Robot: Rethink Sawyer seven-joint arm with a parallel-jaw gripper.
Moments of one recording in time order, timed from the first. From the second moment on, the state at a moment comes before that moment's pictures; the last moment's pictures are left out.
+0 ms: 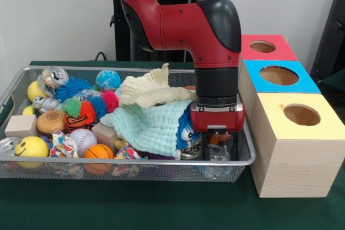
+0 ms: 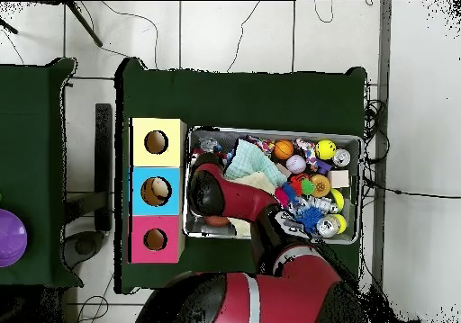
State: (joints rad) arm -0.28 -0.36 0.16 1.74 0.01 -0.25 1.66
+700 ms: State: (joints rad) arm -0.27 -0.35 0.15 1.72 -0.02 -0.25 1.66
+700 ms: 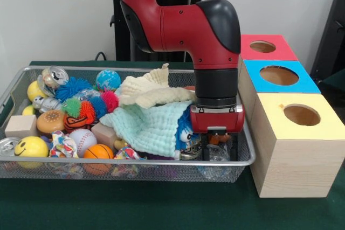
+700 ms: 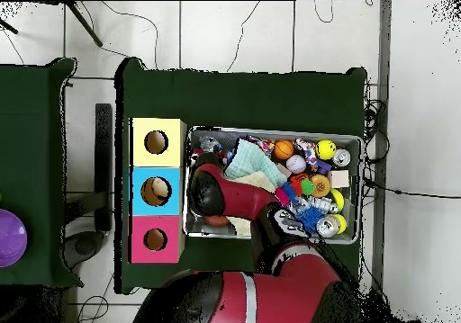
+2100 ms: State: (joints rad) arm -0.27 -0.33 0.15 1.68 -0.04 -0.25 1.66
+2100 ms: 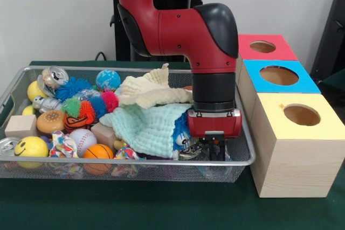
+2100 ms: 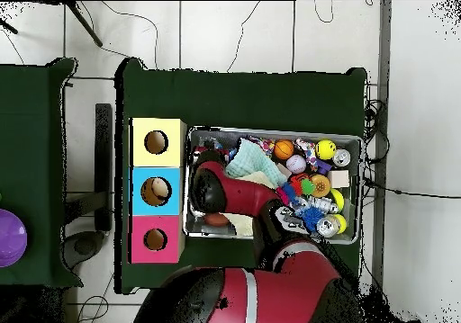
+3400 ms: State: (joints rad) arm -0.47 -0.36 0.26 1.70 -0.10 -0.15 1.66
